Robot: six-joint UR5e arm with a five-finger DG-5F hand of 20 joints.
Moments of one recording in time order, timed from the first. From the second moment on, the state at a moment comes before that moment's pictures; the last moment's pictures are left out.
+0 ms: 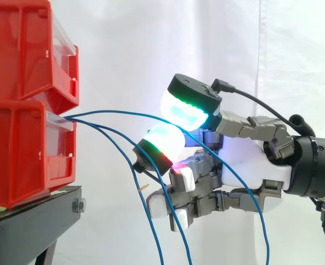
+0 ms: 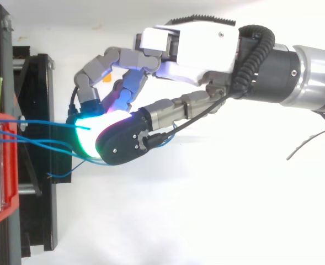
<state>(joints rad) 0.05 -2.32 -1.26 -2.56 -1.47 -0.17</state>
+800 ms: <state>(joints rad) 0.05 -2.32 -1.23 -2.68 -1.45 -0.04</state>
